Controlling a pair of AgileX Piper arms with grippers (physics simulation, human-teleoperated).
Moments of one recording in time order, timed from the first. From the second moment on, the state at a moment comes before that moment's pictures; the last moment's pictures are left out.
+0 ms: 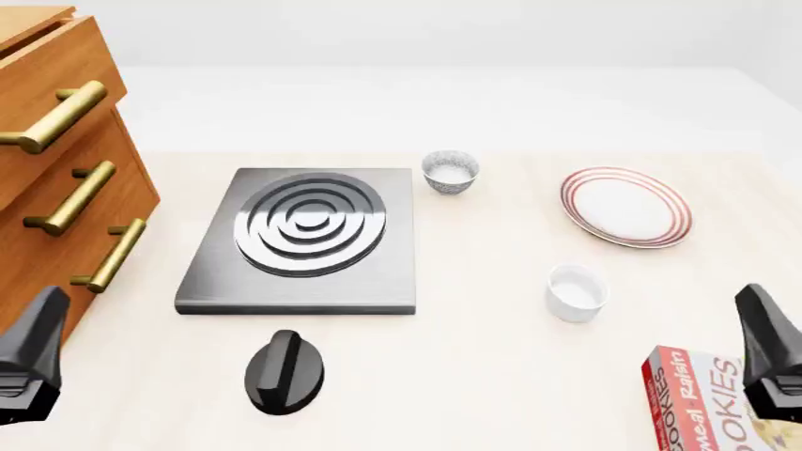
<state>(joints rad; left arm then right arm) 0.00 0.00 0.00 0.00 0.00 -0.01 0.00 0.00 0.00 0.00</state>
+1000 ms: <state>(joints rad) 0.00 0.01 -0.01 0.00 0.00 -0.08 0.09 -0.09 0.04 0.00</state>
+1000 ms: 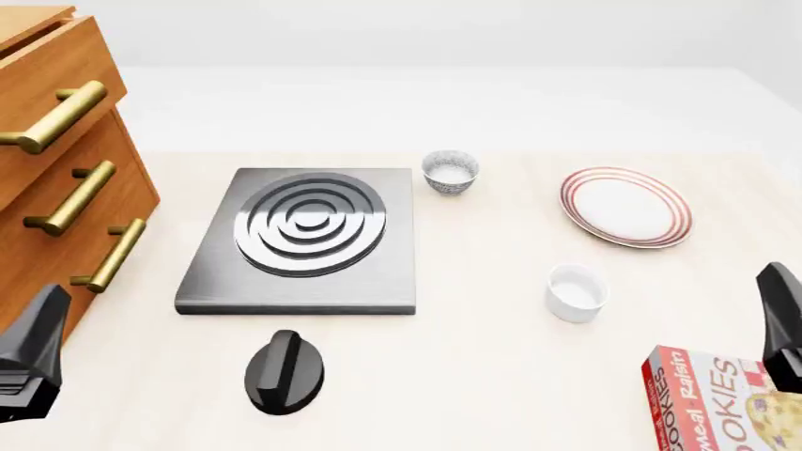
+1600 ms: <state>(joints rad) 0.00 0.01 -0.01 0.00 0.00 -0.36 0.23 -0.28 0.18 -0.02</state>
